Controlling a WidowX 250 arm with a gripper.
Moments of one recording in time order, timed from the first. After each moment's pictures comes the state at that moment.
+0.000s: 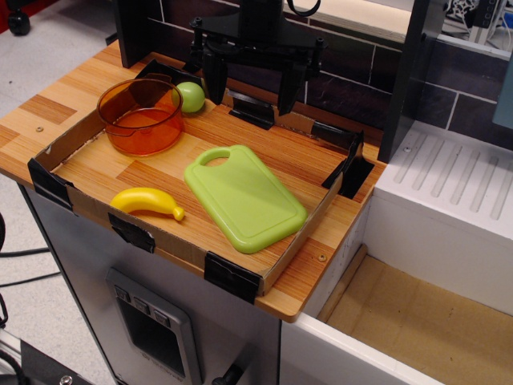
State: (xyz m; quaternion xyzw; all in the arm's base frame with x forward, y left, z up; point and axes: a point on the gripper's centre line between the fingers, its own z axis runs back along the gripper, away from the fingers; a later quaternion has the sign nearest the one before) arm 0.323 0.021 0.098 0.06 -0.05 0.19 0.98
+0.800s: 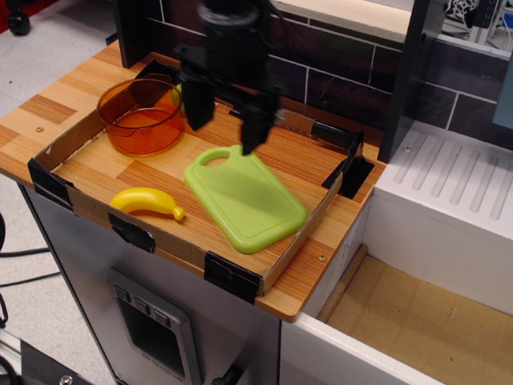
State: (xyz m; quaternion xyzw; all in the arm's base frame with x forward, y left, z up) arm 0.295 0.035 0.080 0.01 -0.02 -0.08 1.00
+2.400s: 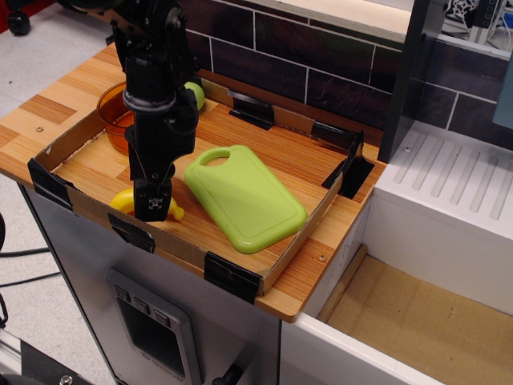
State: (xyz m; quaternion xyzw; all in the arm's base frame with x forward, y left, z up) arm 0.251 0.092 0.010 0.05 0.06 -0.38 0.92
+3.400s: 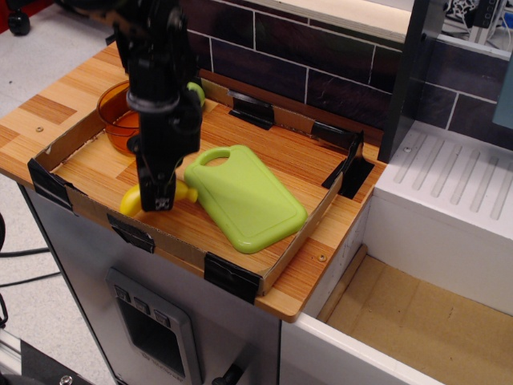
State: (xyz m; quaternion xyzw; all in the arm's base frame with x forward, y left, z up) arm 0.249 0.083 0.022 0.03 0.04 -0.38 0.92
